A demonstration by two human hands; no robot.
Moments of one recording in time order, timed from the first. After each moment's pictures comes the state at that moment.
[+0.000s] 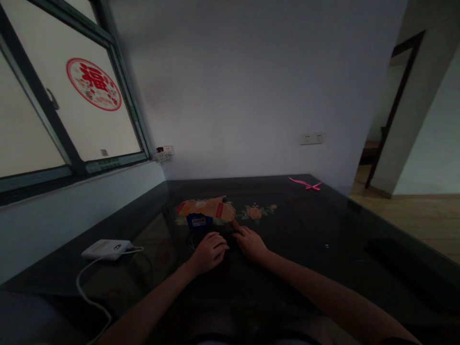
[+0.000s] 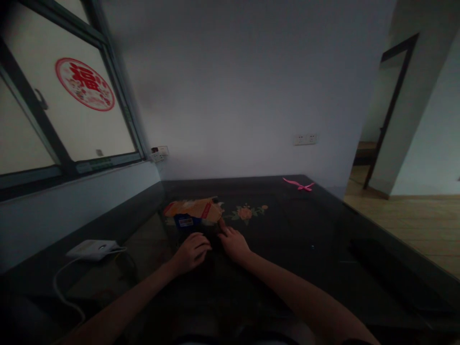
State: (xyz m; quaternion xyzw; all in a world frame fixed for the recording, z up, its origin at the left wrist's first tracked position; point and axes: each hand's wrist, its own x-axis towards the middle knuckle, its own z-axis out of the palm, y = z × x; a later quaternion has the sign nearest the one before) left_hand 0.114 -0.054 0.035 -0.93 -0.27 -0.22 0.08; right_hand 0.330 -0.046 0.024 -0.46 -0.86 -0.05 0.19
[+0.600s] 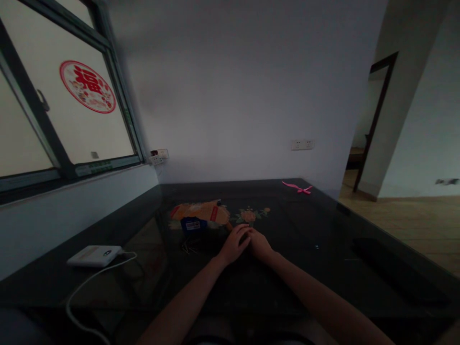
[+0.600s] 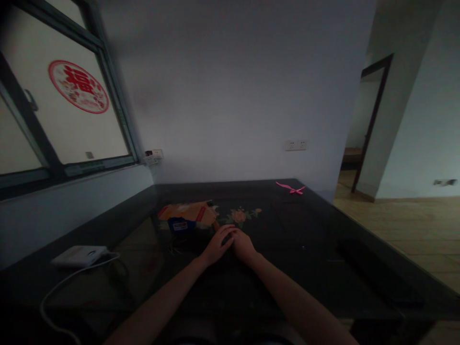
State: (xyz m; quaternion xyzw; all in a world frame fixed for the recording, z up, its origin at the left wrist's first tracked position) left_hand 0.222 -0.029 0.023 -0.86 -0.27 -0.38 -0.20; right_hand 0.371 -0.039 0.017 -0.53 -0.82 0.00 0.19
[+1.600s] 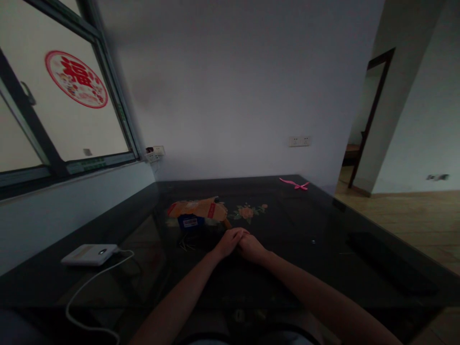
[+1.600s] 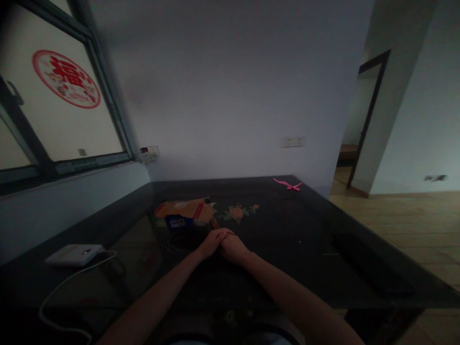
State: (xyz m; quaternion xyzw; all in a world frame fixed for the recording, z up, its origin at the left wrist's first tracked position) left_hand 0.218 -0.021 0.025 -0.84 -0.26 -0.34 -0.32; right_hand 0.350 -0.056 0.022 -0.44 -0.88 0.04 0.18
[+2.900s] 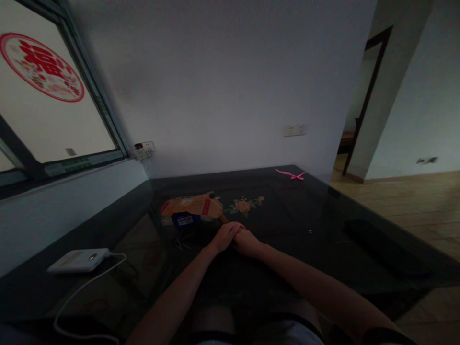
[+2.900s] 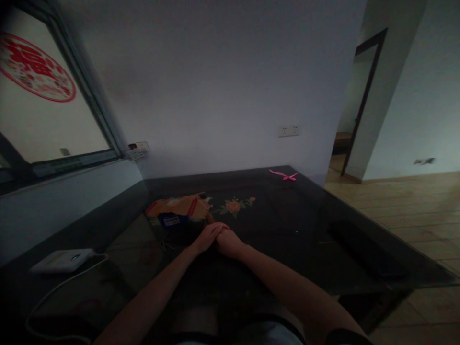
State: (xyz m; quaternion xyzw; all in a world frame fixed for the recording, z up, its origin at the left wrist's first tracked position) left_hand 0.216 -0.020 0.035 -0.85 -0.29 -0.31 -0.31; right_hand 0.345 -0.047 0.018 -0.45 -0.88 0.06 0.17
